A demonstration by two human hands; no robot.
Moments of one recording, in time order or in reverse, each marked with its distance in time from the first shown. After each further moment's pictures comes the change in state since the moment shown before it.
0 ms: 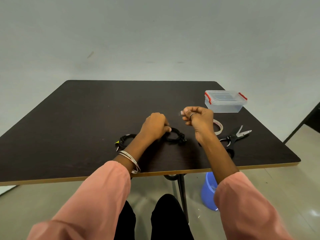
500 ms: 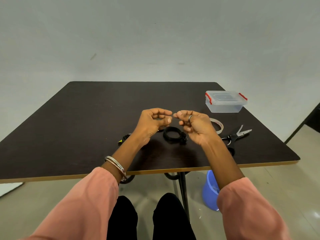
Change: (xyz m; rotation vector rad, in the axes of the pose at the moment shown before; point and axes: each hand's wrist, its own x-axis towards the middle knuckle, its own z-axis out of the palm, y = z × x) left_hand -0.038 0.002 -0.021 -1.109 0.131 -0.026; right_hand -0.028 -0.015 0.001 0.273 -0.251 0.238
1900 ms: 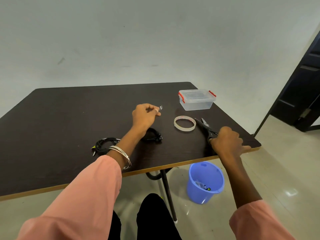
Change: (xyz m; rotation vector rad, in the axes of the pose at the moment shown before) left_hand 0.042 -0.003 0.065 0.245 0.209 -0.025; right_hand -0.058 -0.013 -0.123 -1.402 0.828 0.104
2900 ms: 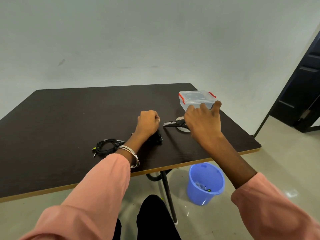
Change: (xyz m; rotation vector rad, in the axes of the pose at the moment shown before) left_hand 0.010 -0.020 0.007 0.662 -0.114 0.289; right_hand -0.031 -0.068 -0.044 -0.645 0.235 -0.812
